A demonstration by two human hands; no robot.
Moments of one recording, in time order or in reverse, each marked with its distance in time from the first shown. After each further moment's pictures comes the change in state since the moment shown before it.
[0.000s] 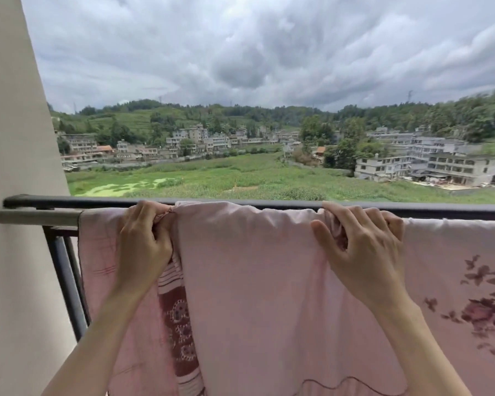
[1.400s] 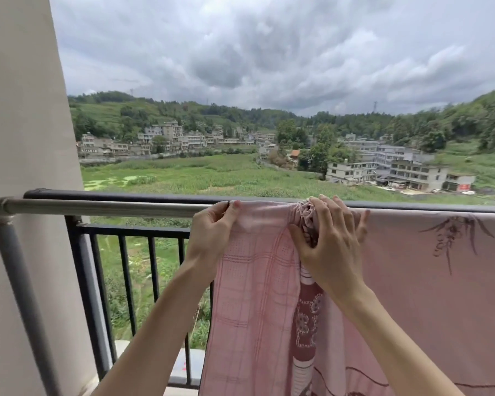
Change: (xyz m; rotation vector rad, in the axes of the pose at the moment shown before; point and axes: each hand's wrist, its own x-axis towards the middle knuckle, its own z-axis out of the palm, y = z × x) left_hand -0.015 0.270 0.108 -0.943 -0.380 -0.637; right_hand 0.015 0.167 -0.061 -0.003 0.048 0.032
